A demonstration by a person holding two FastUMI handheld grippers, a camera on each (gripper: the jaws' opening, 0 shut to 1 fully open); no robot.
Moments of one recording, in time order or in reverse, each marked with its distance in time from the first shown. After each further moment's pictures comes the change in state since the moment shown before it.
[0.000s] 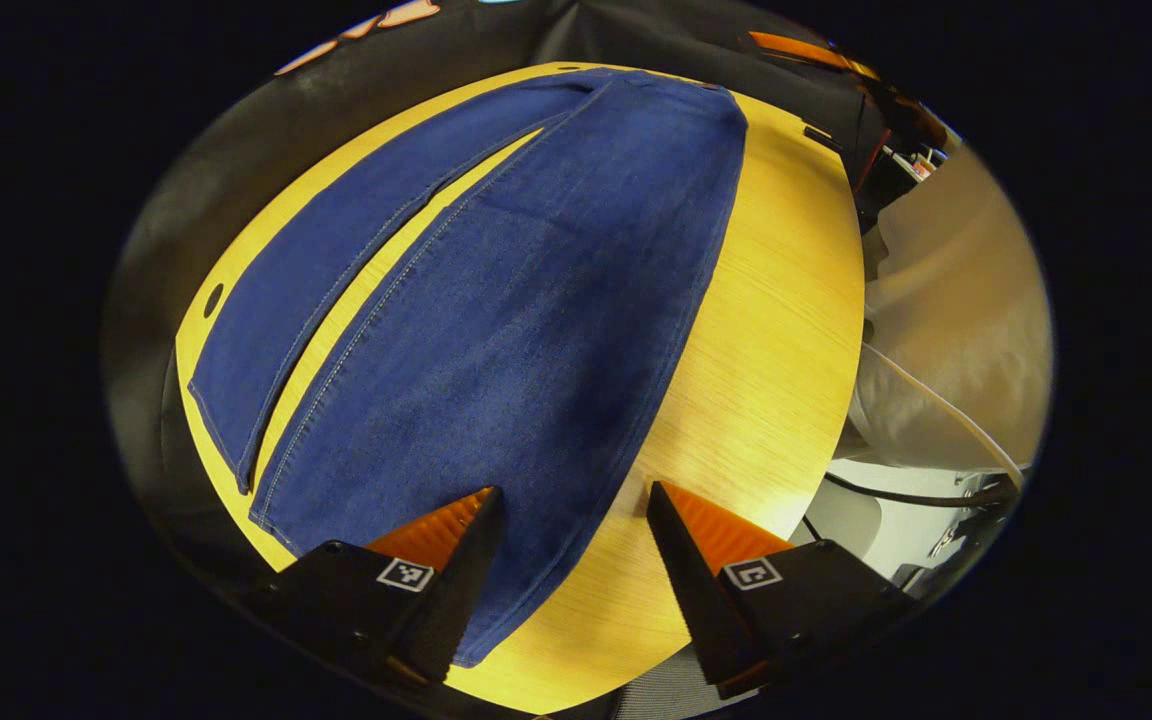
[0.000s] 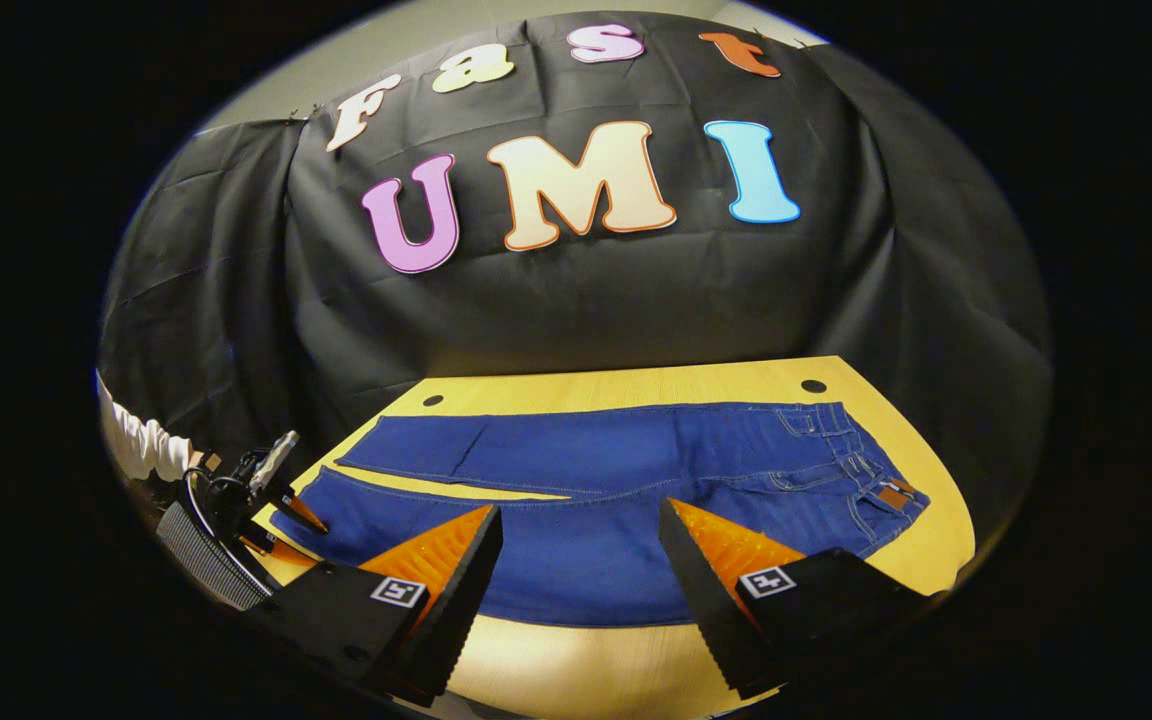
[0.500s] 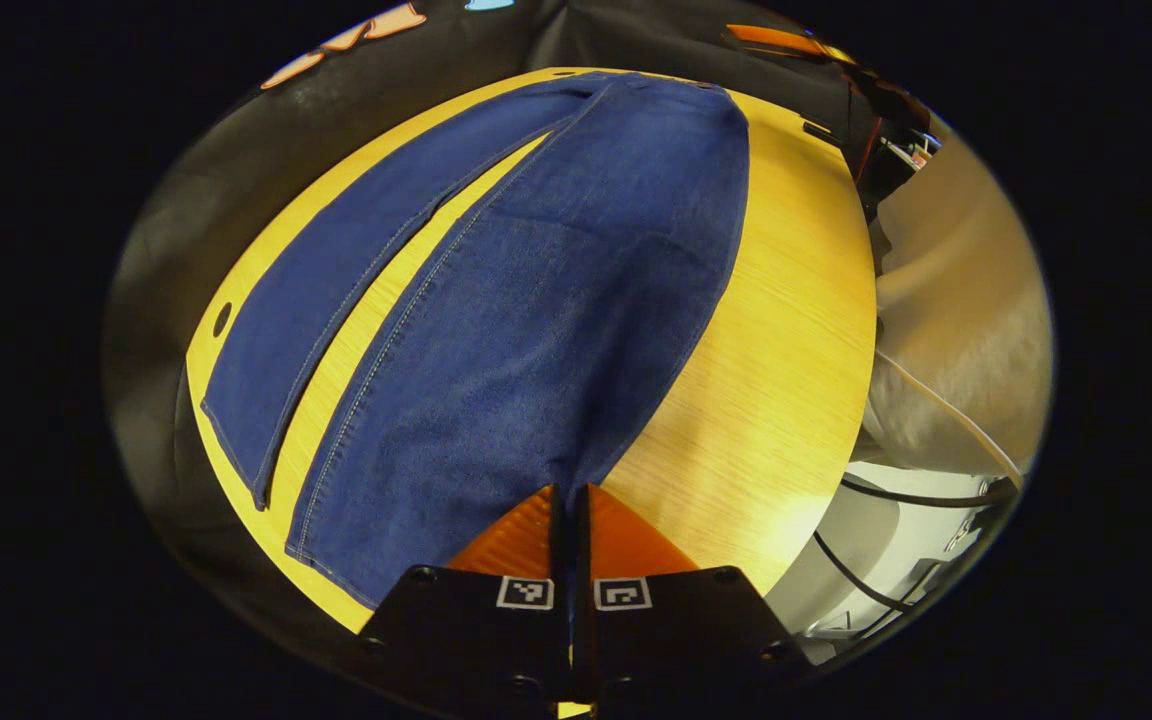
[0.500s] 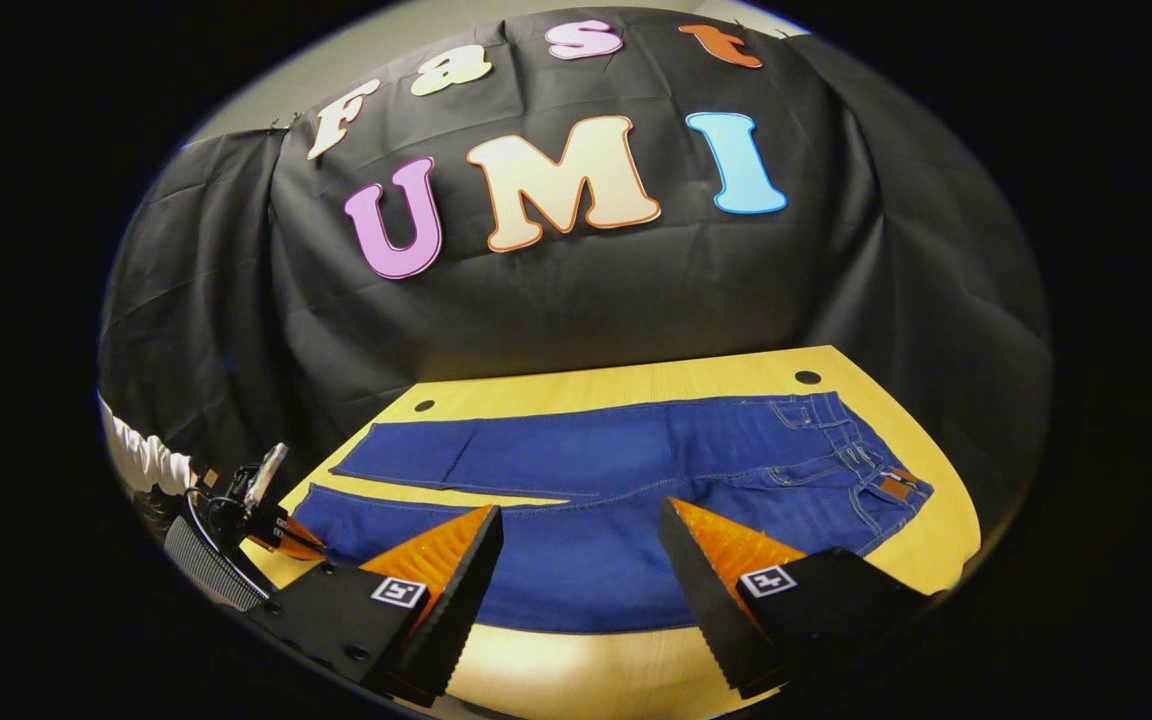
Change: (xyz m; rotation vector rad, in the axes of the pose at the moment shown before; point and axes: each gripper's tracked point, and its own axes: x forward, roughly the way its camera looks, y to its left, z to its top) left arm 0.005 0.010 0.009 0.014 -0.015 0.032; right arm 0.008 -0.010 -0.001 0.009 0.016 -0.004
